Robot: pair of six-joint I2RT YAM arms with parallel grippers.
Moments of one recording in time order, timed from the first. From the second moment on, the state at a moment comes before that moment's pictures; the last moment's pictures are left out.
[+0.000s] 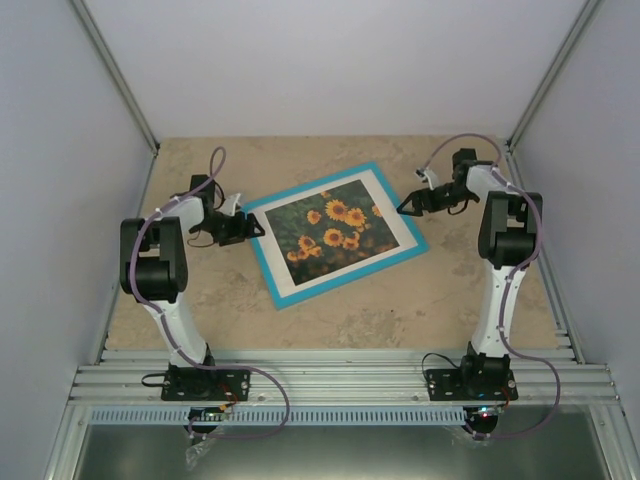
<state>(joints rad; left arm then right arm) 0.04 1.91 1.20 -0.61 0.59 0.02 -0.03 2.30 1.75 -0.86 -0.80 -0.50</state>
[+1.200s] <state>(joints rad) -0.08 2.35 1.88 -0.68 0.48 0.07 0.14 1.94 1.14 -1.08 -0.74 -1.00</state>
